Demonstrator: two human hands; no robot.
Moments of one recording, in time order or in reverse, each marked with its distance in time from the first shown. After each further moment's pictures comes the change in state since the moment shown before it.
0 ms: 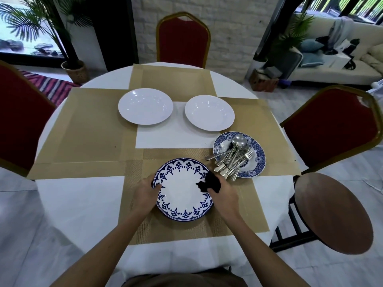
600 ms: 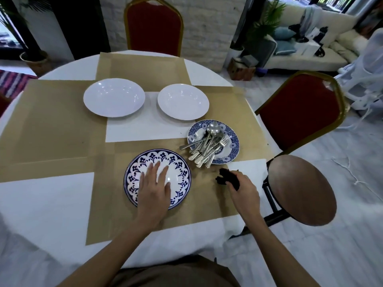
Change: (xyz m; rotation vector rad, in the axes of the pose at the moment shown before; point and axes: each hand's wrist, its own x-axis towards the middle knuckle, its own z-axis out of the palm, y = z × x) left_hand -0.052 0.038 0.070 0.358 0.206 0.567; right_hand -0.017 0.089 -0.082 -0.128 0.222 -0.026
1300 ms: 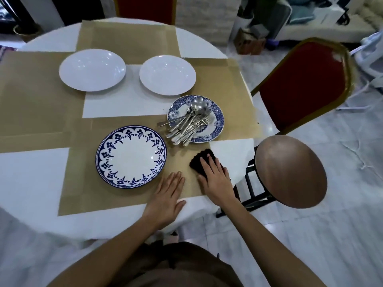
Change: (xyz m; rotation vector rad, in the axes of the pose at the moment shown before) left_hand -0.068 0.063 0.071 0.276 -0.557 0.268; right_hand 0.001 0.061 0.028 -0.322 -0.421 -0.299
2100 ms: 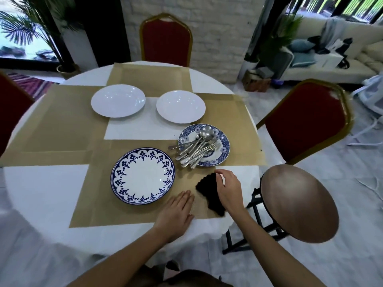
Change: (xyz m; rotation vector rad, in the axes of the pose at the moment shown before) left_hand 0.014 0.012 -0.018 -0.042 0.137 0.024; right_hand 0.020 -0.010 -0.049 0.507 0.394 0.080
